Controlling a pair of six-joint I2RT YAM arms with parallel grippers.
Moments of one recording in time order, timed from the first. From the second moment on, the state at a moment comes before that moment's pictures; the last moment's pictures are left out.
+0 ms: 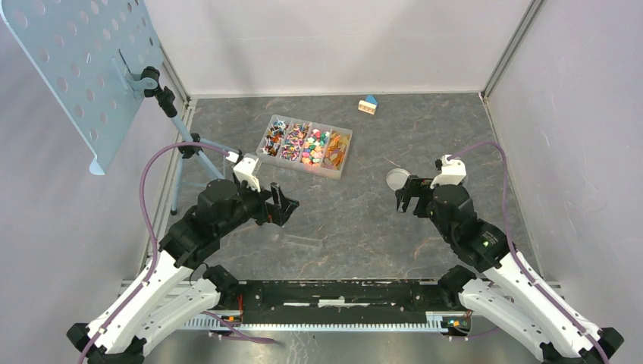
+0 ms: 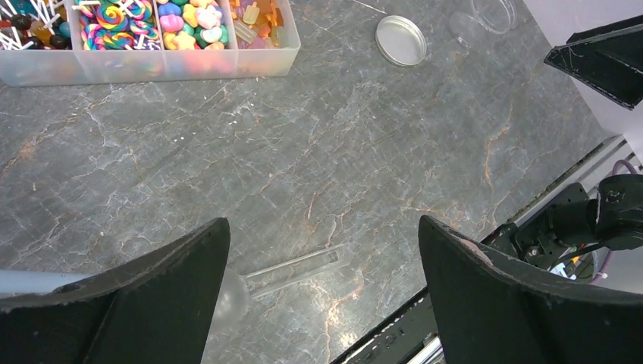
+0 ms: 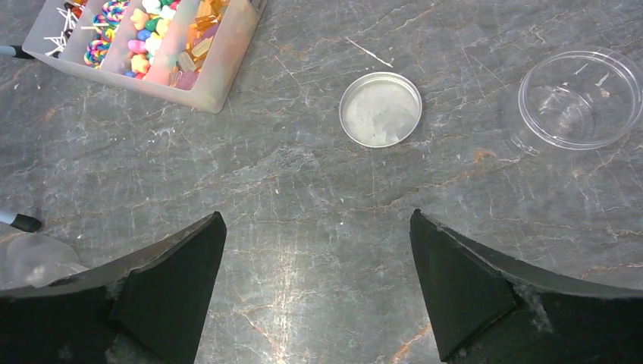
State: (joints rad) left arm -0.66 0.64 0.79 -0.52 0.02 -0.36; right arm 0.65 0.63 0.67 -0.51 0.41 0.47
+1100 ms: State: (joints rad) left arm -0.66 0.75 0.83 -0.60 -0.04 -0.31; right arm 0.65 1.09 0.62 0.00 0.14 0.21
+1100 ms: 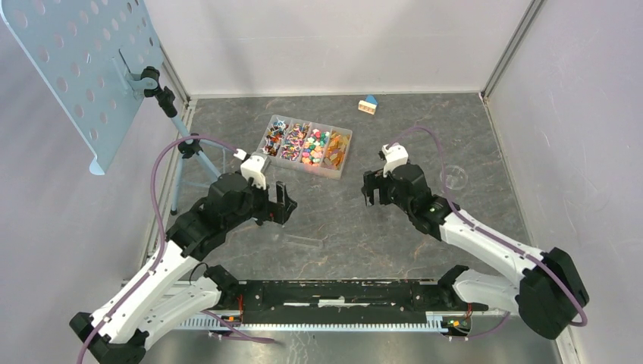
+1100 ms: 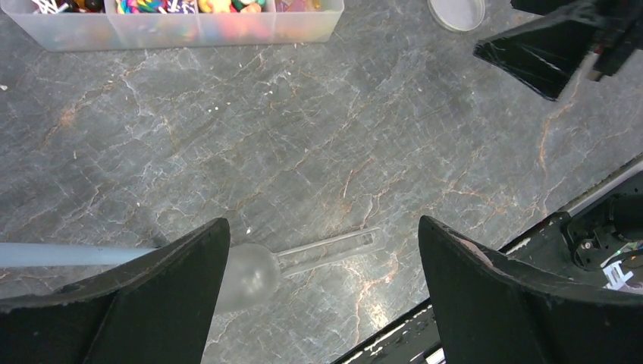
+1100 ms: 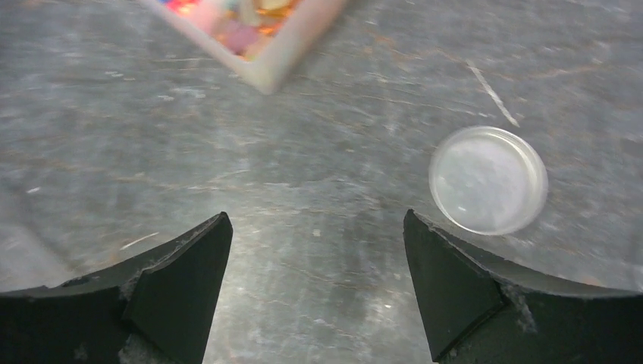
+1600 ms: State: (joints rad) left arm -0.66 0.67 0.82 -0.60 -0.07 -0.31; right arm 0.22 1.23 0.75 -0.18 0.39 0.16
